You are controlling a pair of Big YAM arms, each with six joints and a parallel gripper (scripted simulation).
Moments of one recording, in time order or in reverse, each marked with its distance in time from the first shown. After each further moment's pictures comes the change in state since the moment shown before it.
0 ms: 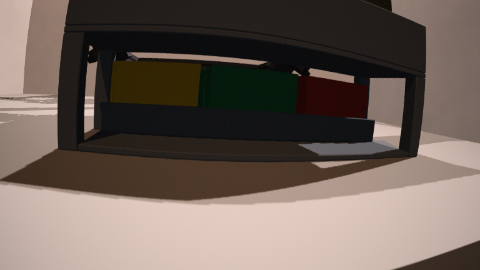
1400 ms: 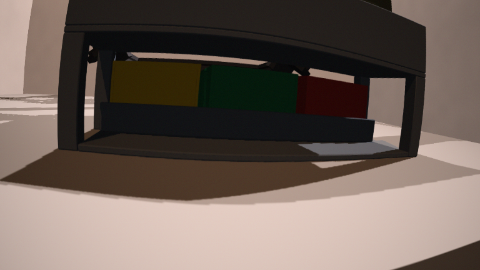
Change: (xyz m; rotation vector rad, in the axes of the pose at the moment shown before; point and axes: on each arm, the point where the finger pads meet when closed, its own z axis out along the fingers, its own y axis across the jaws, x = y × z) left arm -0.001 0.001 -0.007 -0.003 -0.010 -0.005; right arm 0.000 0.000 0.000 0.000 0.000 0.000
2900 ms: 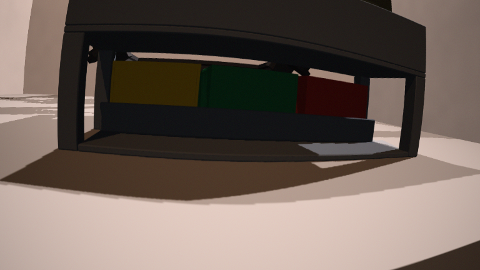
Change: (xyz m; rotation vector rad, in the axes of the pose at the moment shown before) left arm -0.002 -0.100 0.005 -0.002 0.011 0.020; right arm 0.000 0.000 0.000 0.000 0.000 0.000
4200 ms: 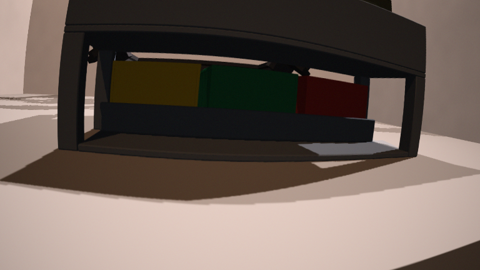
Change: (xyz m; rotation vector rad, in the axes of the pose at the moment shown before) left arm -0.001 -0.094 -0.004 -0.009 -0.003 -0.010; right arm 0.000 0.000 0.000 0.000 0.000 0.000
